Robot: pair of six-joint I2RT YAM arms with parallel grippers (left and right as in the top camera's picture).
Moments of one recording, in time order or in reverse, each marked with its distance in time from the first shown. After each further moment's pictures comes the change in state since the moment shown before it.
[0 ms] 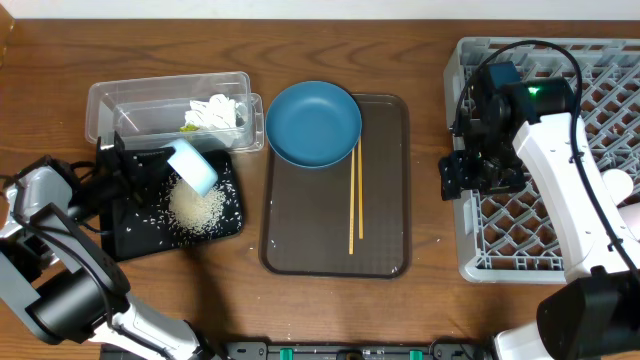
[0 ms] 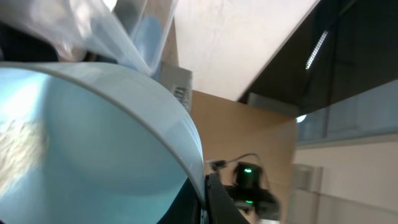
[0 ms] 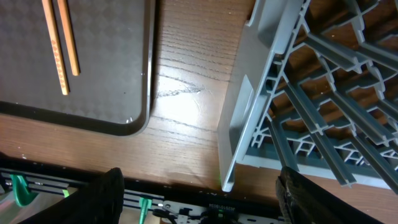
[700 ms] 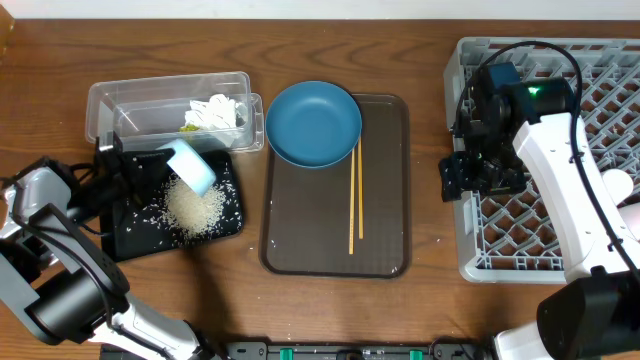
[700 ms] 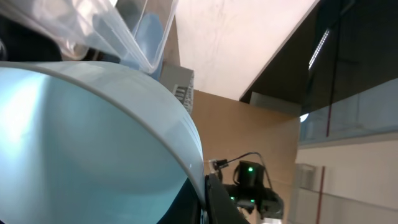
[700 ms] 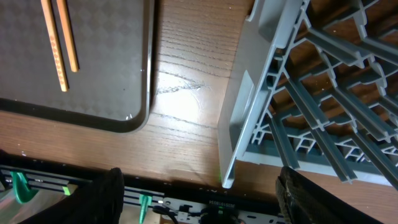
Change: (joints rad) left arm 0.007 0.000 -0.001 -0.077 -0.002 0.064; right arm 0.000 0.000 0.000 -0.013 0.000 -0.001
